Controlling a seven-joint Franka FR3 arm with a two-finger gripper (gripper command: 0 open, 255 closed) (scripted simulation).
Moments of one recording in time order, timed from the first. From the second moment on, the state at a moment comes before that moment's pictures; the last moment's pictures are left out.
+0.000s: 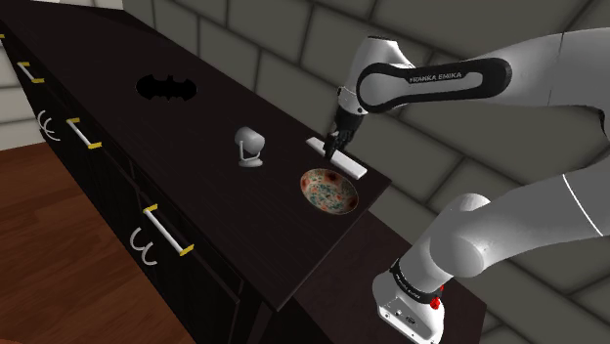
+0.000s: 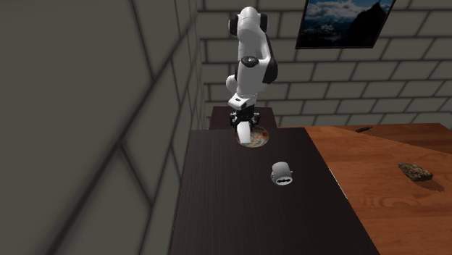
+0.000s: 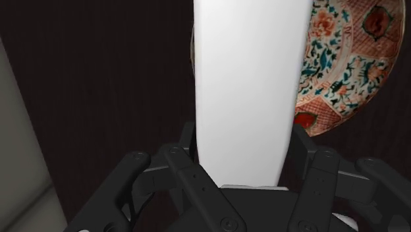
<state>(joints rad) 0.02 -0.48 -0.08 -2.56 -0.05 2.07 -0.11</state>
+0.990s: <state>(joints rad) 0.07 -0.60 0.00 -2.77 -0.01 2.16 -0.01</state>
